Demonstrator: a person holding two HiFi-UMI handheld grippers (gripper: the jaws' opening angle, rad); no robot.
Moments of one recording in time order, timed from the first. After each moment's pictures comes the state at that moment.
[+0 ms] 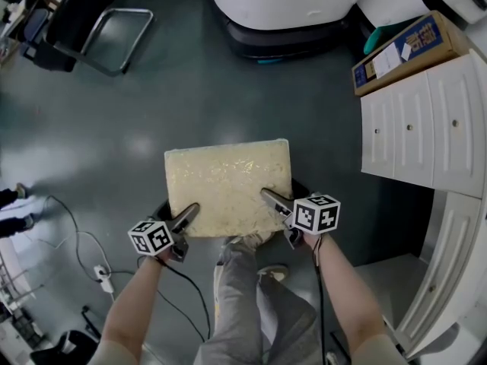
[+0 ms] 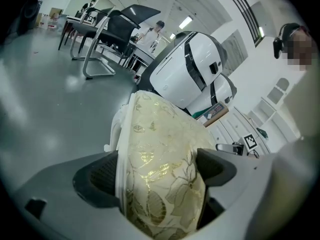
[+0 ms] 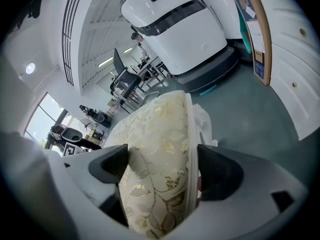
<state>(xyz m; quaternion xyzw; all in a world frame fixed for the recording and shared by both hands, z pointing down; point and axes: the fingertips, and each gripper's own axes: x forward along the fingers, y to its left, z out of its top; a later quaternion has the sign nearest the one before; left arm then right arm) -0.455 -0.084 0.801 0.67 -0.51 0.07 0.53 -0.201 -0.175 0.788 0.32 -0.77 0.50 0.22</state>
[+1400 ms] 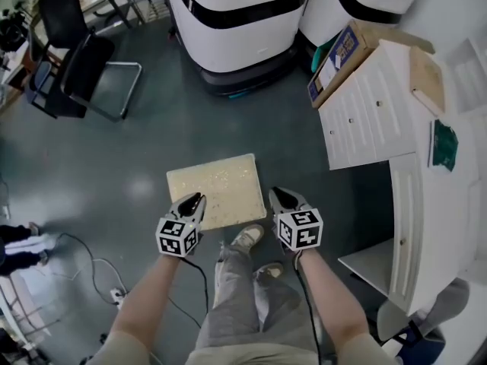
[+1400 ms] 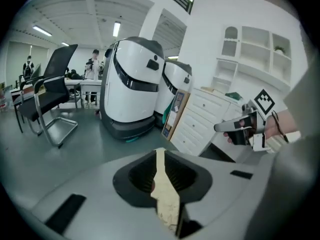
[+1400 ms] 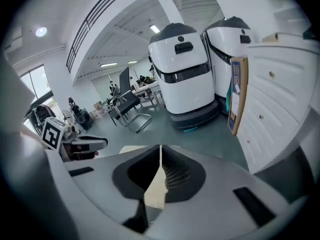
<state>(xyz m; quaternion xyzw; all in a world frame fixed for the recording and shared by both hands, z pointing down) -0.344 -0.125 0.591 0.81 -0.46 0.21 0.29 -0.138 -0.144 0.561 0.46 -0.79 0.33 0.22</state>
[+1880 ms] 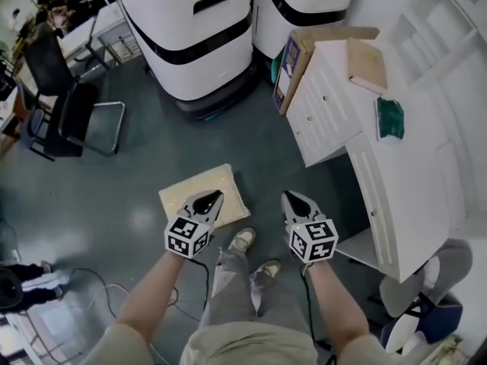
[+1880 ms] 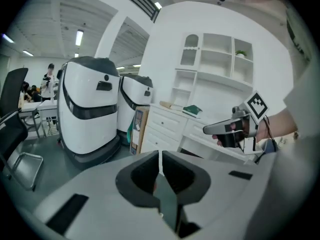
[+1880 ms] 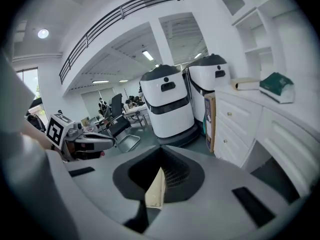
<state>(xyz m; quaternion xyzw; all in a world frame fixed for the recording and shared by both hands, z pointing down) -0.195 -0.118 0.412 0.91 -0.31 0.18 0.21 -0.029 -0.086 0.383 0.56 -0.77 0.27 0.15</state>
